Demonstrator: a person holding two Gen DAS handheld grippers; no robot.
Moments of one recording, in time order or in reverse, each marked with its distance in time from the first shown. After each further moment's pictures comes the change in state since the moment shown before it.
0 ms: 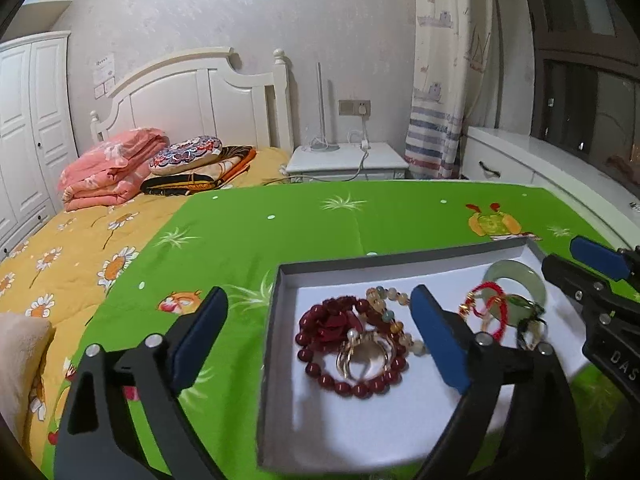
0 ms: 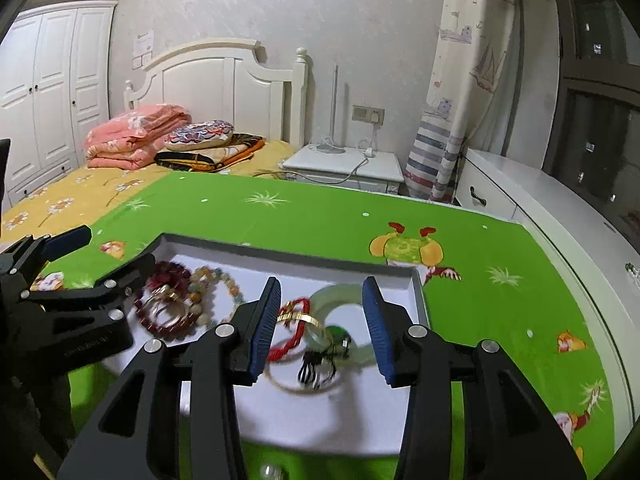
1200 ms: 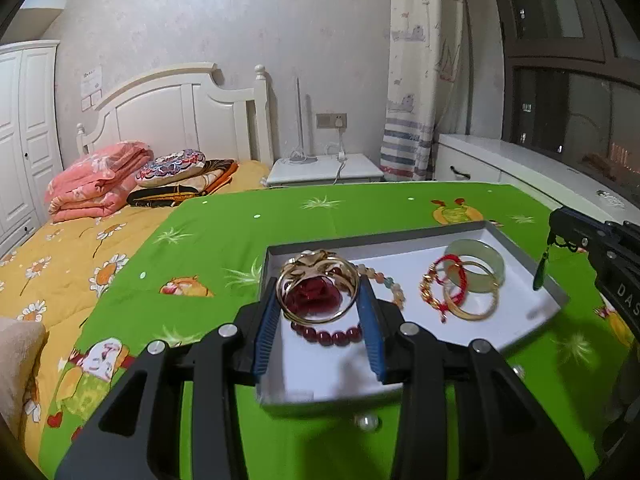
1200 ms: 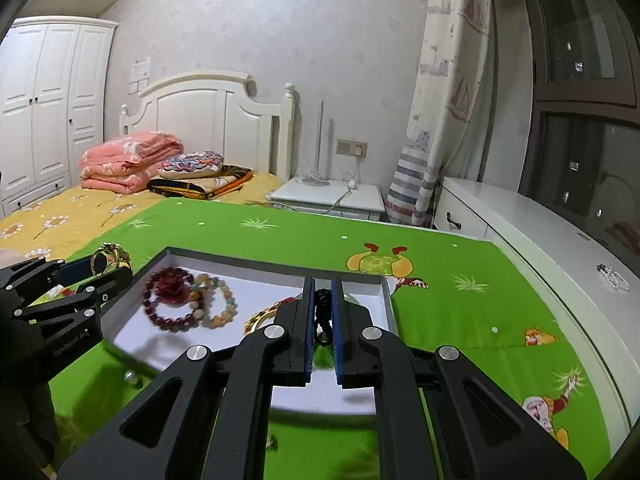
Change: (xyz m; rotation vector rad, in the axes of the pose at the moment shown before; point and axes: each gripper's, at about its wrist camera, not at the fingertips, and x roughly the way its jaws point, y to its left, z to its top) left arm -0.039 -0.009 -0.024 0.036 -0.043 -0.060; right arm -0.029 -0.002 -0.007 0.000 -0.126 -0.074
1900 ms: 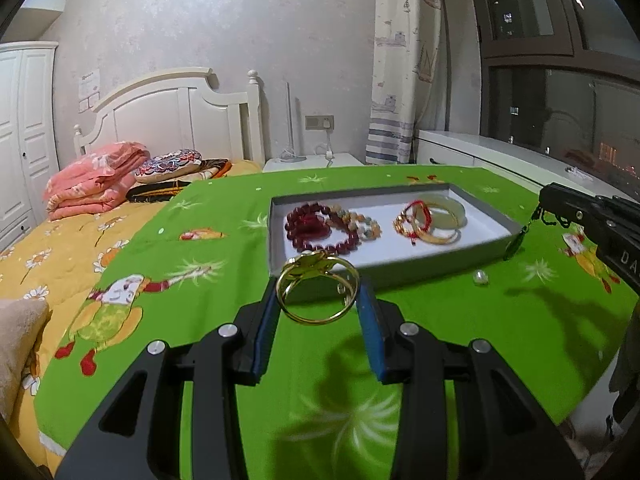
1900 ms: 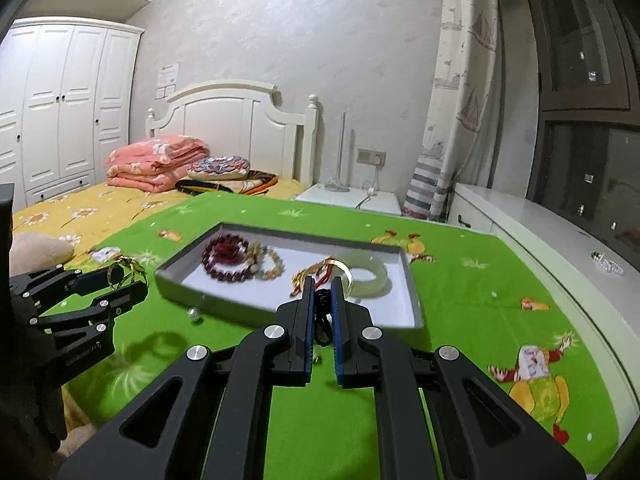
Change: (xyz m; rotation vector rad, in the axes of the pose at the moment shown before) left arm -0.079 0.005 -0.076 0.010 -0.040 -0.043; right arm -0.084 0.018 -0.046 -0.025 -0.068 0.062
